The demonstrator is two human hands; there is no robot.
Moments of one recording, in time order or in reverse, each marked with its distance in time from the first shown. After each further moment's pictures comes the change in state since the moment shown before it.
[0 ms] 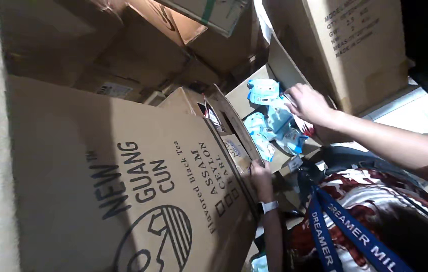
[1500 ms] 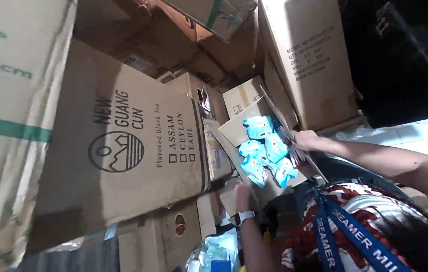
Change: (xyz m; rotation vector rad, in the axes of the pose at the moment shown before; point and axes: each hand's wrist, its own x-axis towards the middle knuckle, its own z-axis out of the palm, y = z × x) left_hand -0.167 0.060 0.035 0.258 -0.375 -0.435; right_hand -0.112 0.108 -0.037 -0.301 -0.908 0.151
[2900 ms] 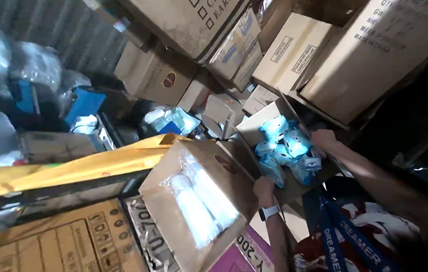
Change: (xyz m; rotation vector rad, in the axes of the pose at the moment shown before) left_hand -0.242 0.239 0.234 -0.801 -0.272 -0.656; right_hand -0.023 0.157 0.033 -0.752 -0.197 -0.241
